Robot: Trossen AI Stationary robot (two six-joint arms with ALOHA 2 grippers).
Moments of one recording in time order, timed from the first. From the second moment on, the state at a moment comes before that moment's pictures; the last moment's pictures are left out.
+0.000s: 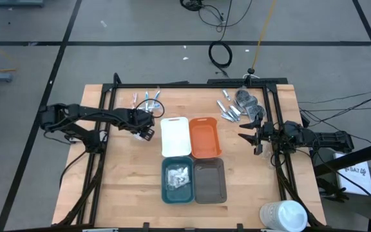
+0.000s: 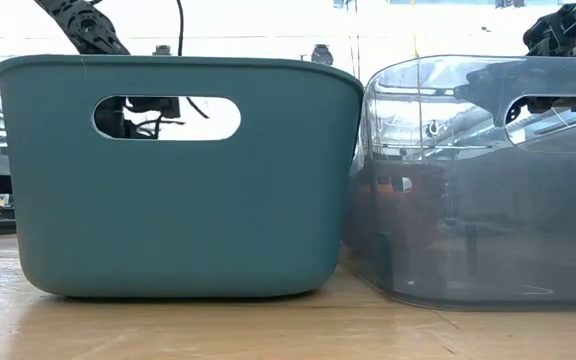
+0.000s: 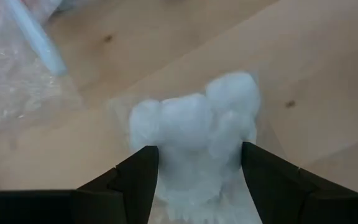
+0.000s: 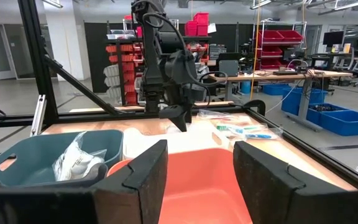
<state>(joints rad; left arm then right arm) 0.28 1.40 0.67 -0.71 -0.22 -0.77 -0.02 0.01 0.02 0.07 0.10 0.01</state>
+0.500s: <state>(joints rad) 0.28 1.40 0.64 -0.68 -0.21 -0.76 -0.02 0.01 0.02 0.07 0.10 0.01</state>
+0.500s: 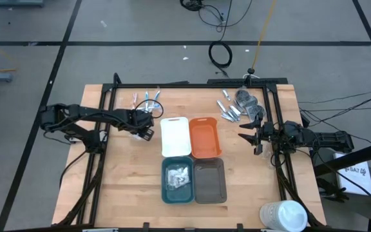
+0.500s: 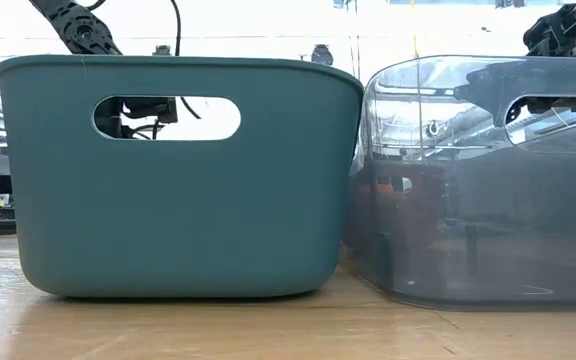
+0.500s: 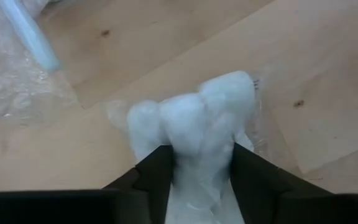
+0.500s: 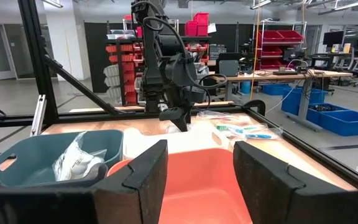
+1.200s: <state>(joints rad) 0.25 1.37 0.69 -0.69 -0.19 -0.76 -0.02 0.01 0.02 0.07 0.10 0.01</state>
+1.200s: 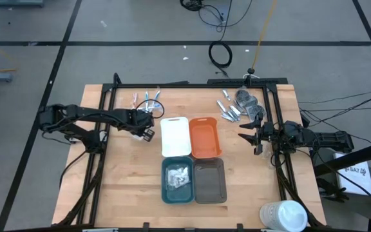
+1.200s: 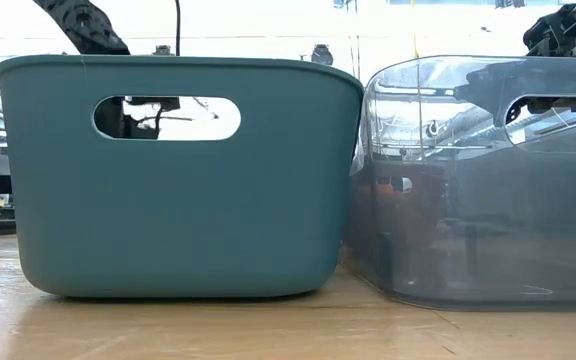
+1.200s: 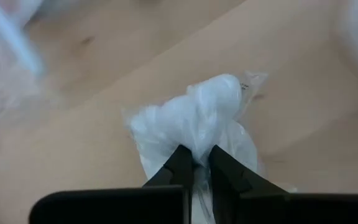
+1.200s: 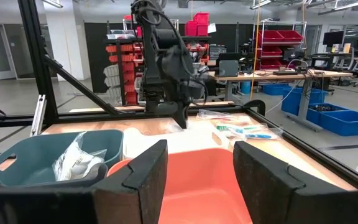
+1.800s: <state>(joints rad) -0.08 1.20 0.90 -0.36 -0.10 -0.50 -0.02 0.01 0.02 0.07 0.10 0.01</state>
